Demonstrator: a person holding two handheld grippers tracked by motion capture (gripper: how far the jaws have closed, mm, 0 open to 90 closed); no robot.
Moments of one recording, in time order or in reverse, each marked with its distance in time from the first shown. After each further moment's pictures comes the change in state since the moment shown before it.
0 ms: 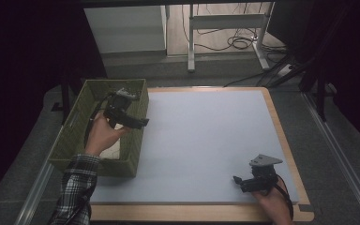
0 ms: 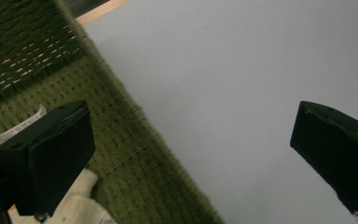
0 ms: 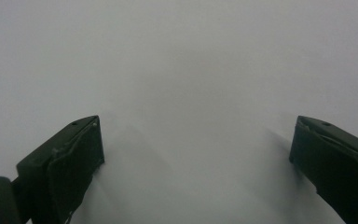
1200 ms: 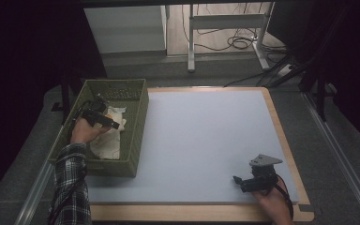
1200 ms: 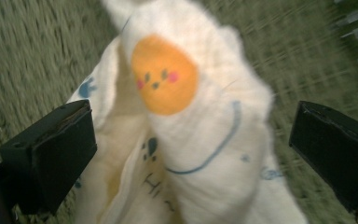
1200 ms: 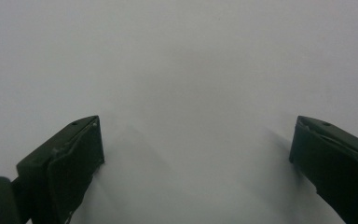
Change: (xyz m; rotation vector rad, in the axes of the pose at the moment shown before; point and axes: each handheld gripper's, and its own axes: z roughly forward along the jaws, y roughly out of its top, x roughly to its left) left arm 0.130 -0.069 0.070 0.332 0.133 -0.274; right arm 0.000 0.000 0.000 0.000 0.000 0.001
